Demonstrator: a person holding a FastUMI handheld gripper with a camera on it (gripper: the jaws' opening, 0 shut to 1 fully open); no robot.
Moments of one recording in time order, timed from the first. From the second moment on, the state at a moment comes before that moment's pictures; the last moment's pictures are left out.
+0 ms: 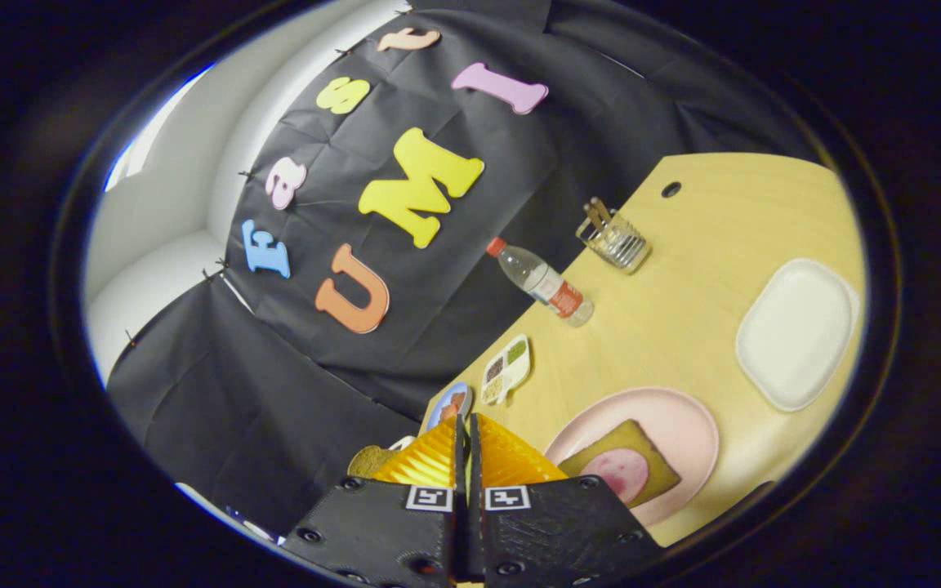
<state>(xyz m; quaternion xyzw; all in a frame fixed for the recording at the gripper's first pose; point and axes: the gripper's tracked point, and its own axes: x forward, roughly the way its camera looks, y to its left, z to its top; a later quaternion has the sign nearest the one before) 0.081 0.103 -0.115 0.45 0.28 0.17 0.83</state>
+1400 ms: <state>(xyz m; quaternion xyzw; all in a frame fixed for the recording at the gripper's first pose) 0.071 0.015 -0.198 0.22 0.28 0.04 0.93</state>
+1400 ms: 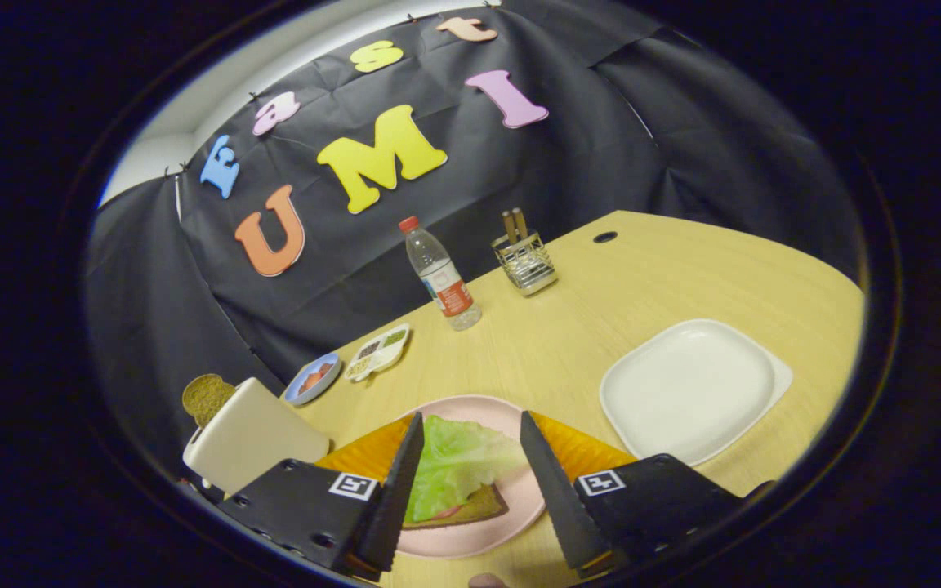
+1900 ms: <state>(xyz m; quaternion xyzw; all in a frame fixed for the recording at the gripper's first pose) 0.052 0.042 -0.065 0.10 0.13 -0.01 0.99</state>
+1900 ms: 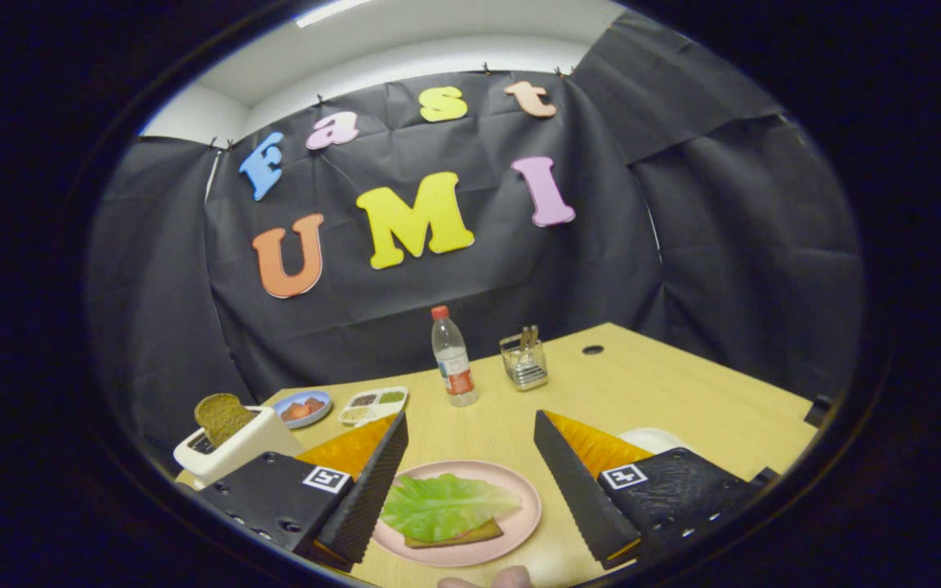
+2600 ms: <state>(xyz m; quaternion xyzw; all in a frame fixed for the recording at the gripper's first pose) 0.045 0.310 -0.055 0.05 0.13 0.10 0.98</state>
